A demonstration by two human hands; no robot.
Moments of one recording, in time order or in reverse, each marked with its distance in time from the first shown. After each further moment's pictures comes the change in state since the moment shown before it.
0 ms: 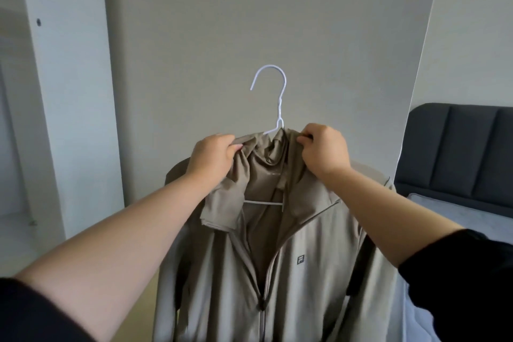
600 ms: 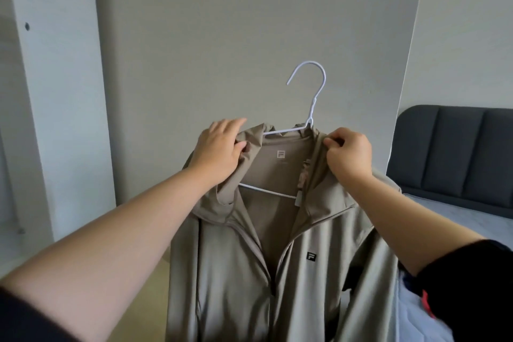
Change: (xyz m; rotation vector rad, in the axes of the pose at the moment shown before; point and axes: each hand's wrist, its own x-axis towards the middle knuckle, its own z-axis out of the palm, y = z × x) left_hand 0.016 0.016 0.001 0.098 -0.097 0.159; right_hand -0.002 0.047 -0.024 0.260 0.147 0.265
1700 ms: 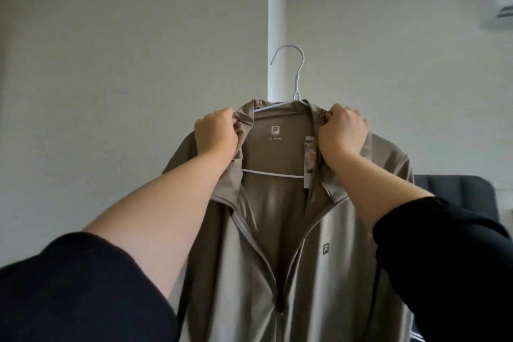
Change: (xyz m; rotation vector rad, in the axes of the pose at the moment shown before) left_hand 0.128 0.252 -0.123 -0.194 0.462 -0.001; right_hand 0.061 -0.106 -0.296 -0.709 0.619 -0.175
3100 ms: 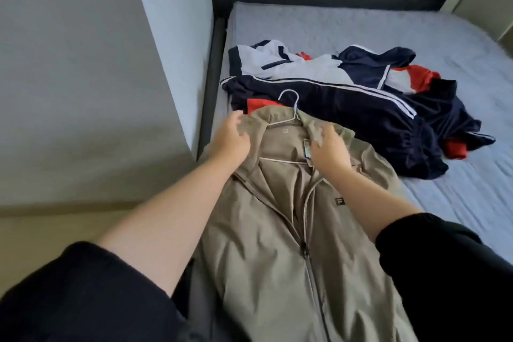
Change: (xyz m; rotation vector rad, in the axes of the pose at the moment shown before) left_hand -0.512 0.024 0.375 -0.506 -1.202 -0.590; right_hand -0.446 0.381 0.204 -0.202 -1.030 0.655
